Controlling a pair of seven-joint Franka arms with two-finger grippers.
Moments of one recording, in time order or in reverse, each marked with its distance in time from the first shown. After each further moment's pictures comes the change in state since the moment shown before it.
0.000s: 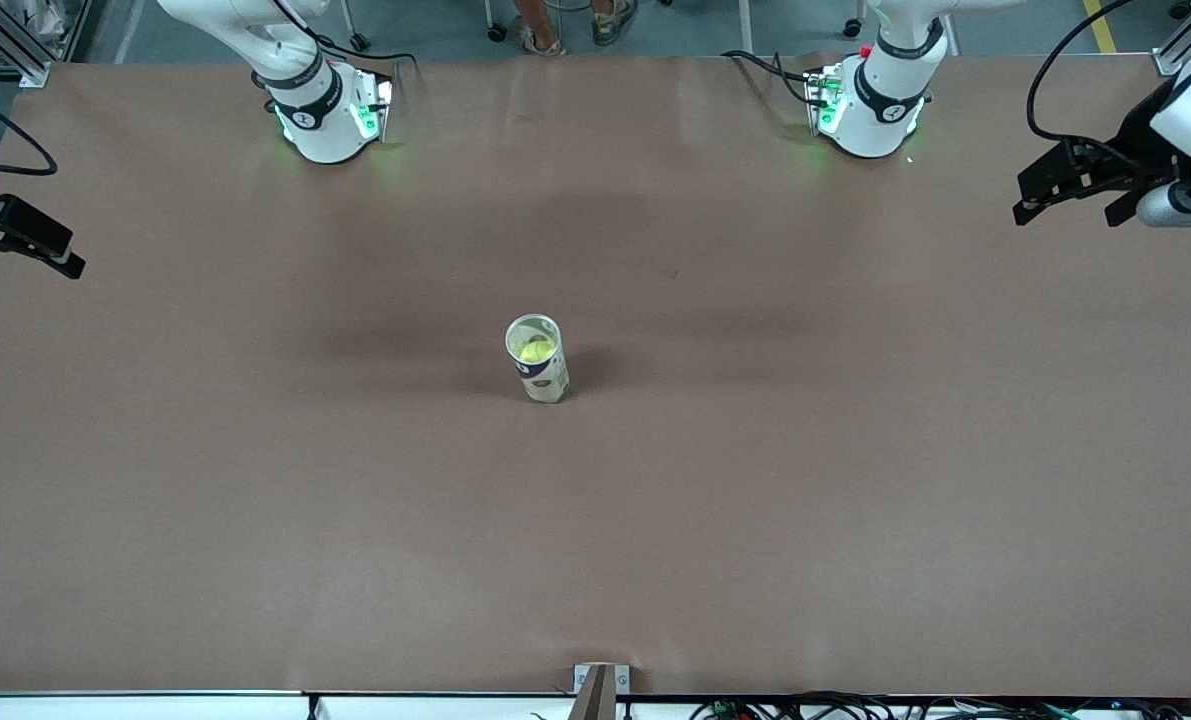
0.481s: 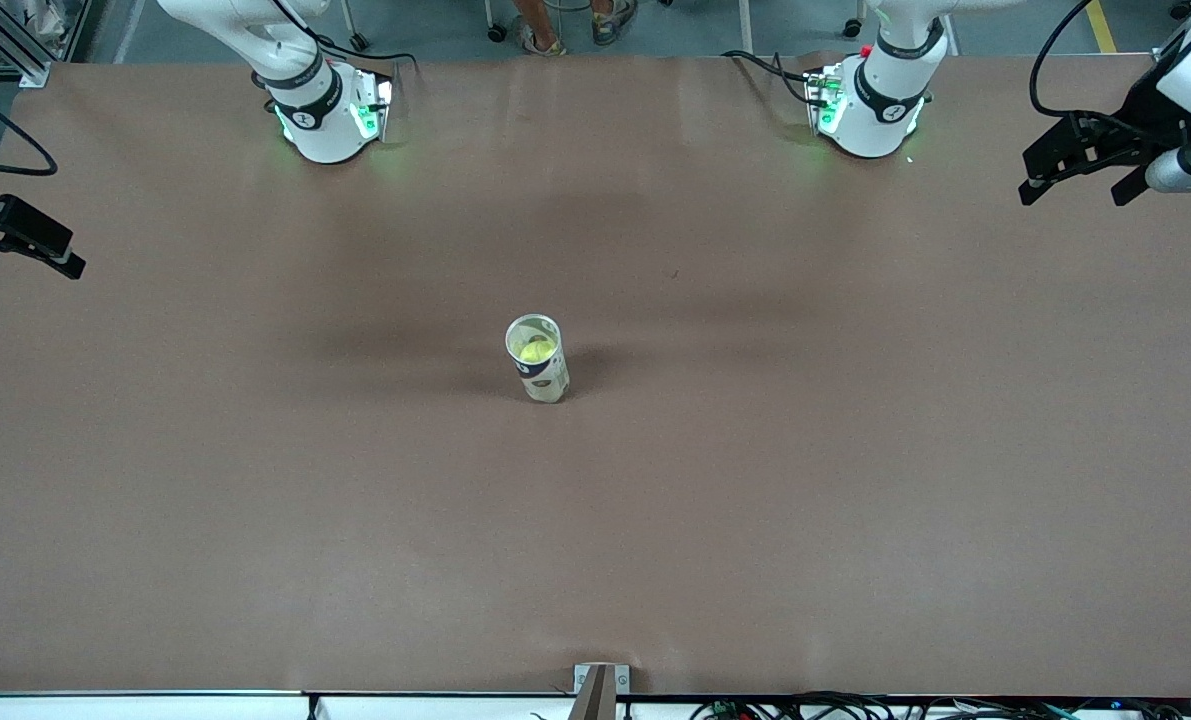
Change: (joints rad) left arm 0.000 -0.061 0.008 -0.063 0.009 0.034 0.004; right arm 0.000 0.000 0.000 0.000 0.000 0.000 0.000
